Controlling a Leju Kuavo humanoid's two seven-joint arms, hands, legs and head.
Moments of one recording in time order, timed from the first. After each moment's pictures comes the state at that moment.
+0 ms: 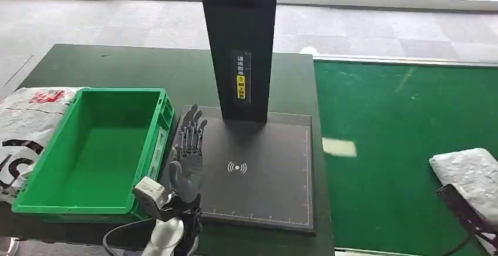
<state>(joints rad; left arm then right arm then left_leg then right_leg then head) -0.09 -0.27 -0.18 -1.34 0.04 0.11 -0.70 0.04 -0.38 -0.60 -1.29 1.19 -0.20 -0.17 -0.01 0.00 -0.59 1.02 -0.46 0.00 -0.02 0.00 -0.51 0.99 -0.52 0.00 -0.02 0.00</state>
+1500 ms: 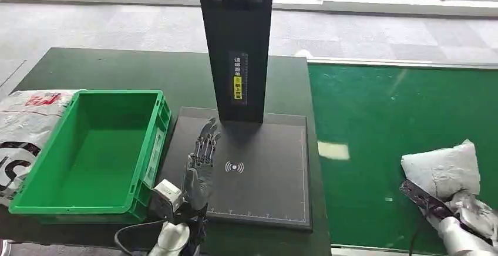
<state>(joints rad) -0.08 -0.27 -0.18 -1.24 0.00 0.05 -0.70 -0.44 -0.34 -0.45 -0.36 1.56 -0.16 -0.05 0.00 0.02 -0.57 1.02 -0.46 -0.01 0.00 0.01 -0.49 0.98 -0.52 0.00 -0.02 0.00</state>
